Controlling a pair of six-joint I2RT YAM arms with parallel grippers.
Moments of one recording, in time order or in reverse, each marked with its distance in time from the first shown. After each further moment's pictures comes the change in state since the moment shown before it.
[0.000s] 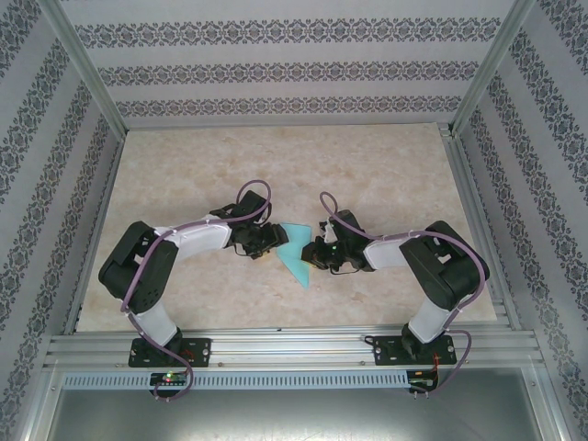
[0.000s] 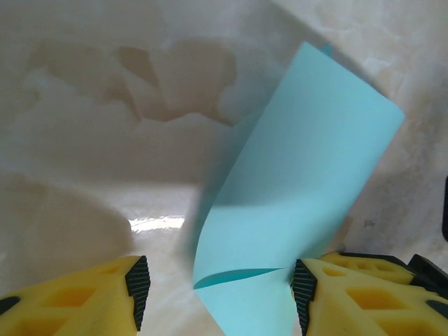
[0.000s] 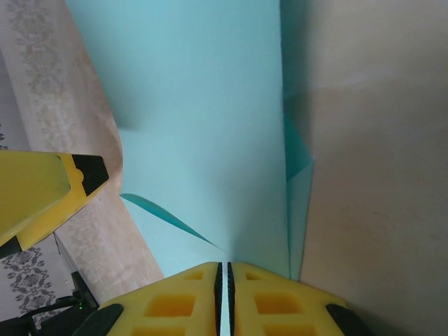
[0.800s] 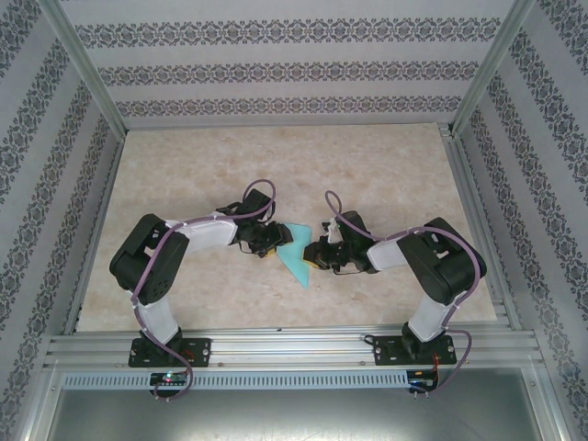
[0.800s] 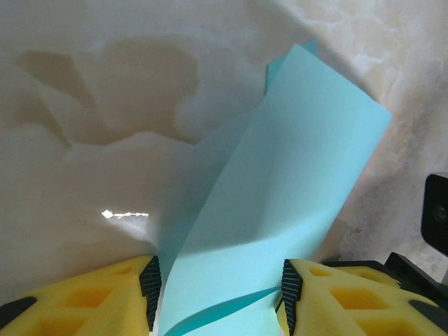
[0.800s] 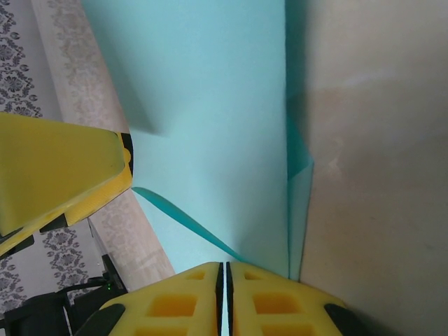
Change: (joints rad) left arm 0.004 0.082 0.035 0.055 0.074 -0.010; right arm -0.047 0.043 -0.047 0.142 -0.113 0.022
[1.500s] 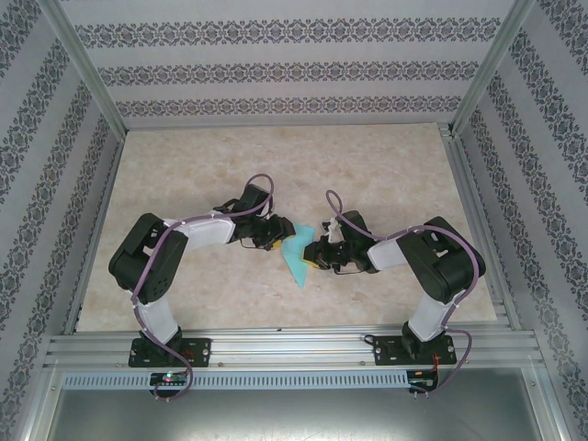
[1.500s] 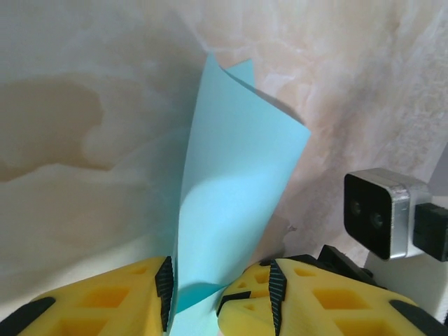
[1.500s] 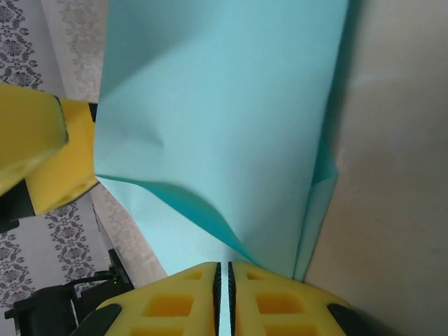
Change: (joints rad) left arm 0.030 0.001 -0.002 0.118 0.094 -0.027; right arm -0.013 0.012 -0.003 0.019 -0.031 -0.004
